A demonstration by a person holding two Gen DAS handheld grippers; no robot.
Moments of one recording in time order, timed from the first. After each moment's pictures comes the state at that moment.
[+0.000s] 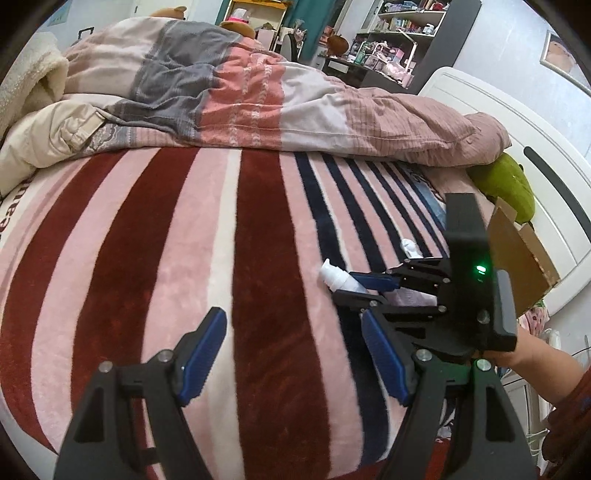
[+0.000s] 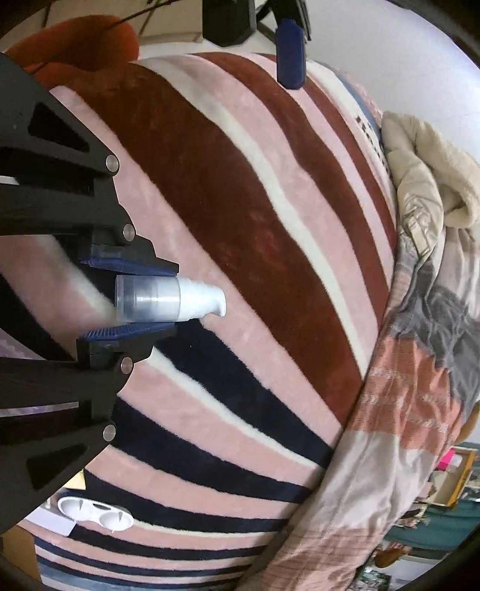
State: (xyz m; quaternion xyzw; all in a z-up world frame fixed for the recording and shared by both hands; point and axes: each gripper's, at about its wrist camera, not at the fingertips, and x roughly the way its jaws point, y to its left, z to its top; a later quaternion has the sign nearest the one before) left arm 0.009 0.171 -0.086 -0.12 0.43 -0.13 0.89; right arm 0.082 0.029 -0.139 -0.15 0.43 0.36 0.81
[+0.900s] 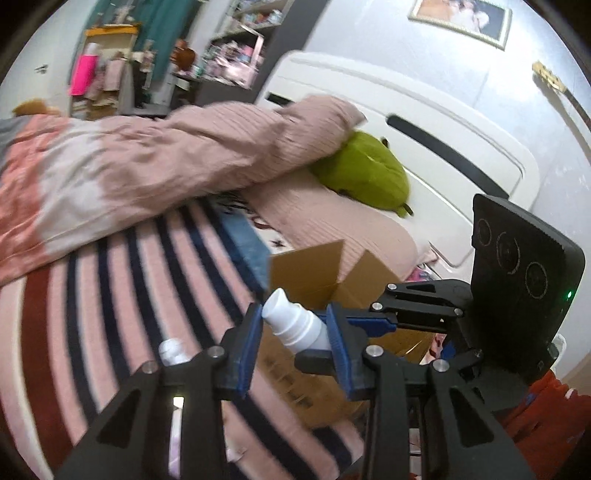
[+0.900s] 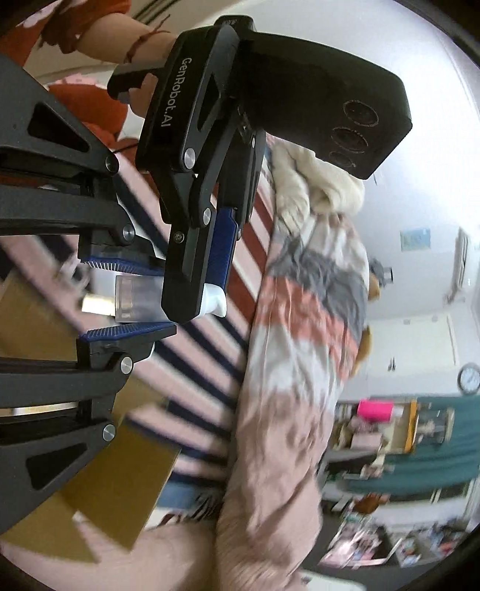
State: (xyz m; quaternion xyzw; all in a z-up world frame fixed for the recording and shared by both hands) left arm 0.083 -0.100 0.030 -0.06 0.37 -0.37 0.85; right arm 0.032 -0.222 0.018 -0.03 0.31 0.36 0.88
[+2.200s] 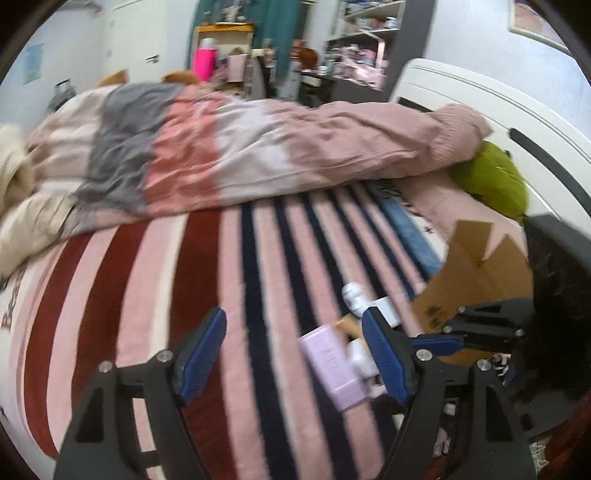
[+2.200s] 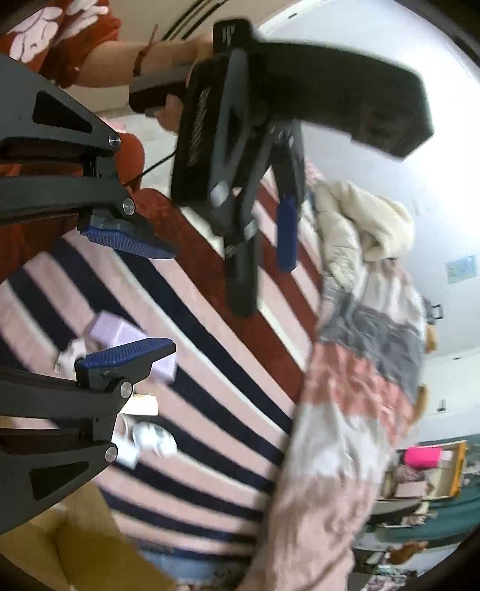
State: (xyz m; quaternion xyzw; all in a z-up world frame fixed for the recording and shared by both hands) left arm 0.031 0.072 -0.015 -0.05 0.40 -0.11 0.91; right arm 0.028 -0.098 -0.021 -0.04 0.40 0.45 0.80
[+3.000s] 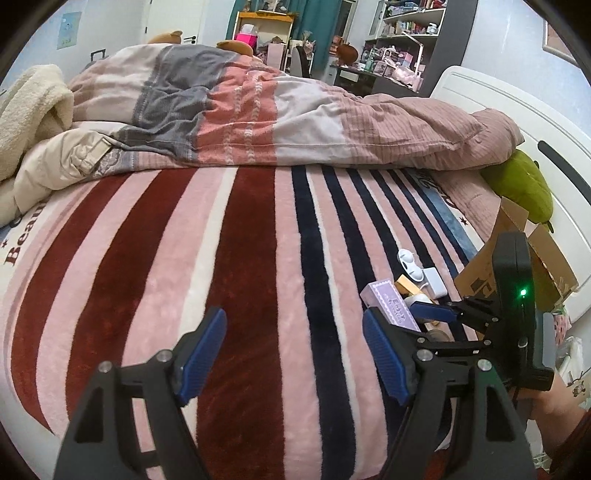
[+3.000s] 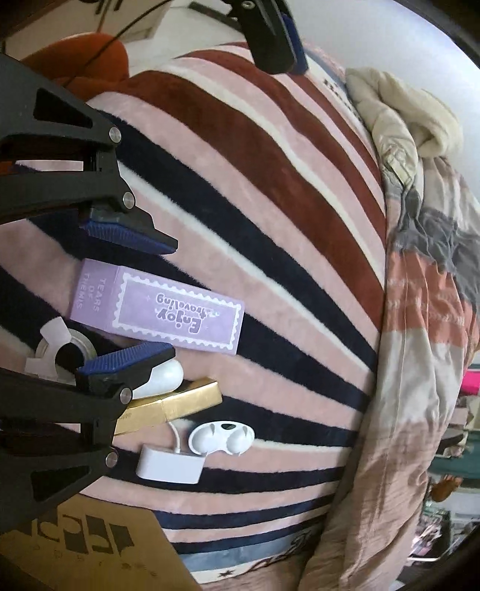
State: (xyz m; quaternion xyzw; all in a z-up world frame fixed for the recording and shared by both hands) left arm 0.003 0.121 -0.072 -0.09 0.41 -0.07 0.91; right arm 0.057 -0.060 -0.133 -0.07 0.47 0.26 0.84
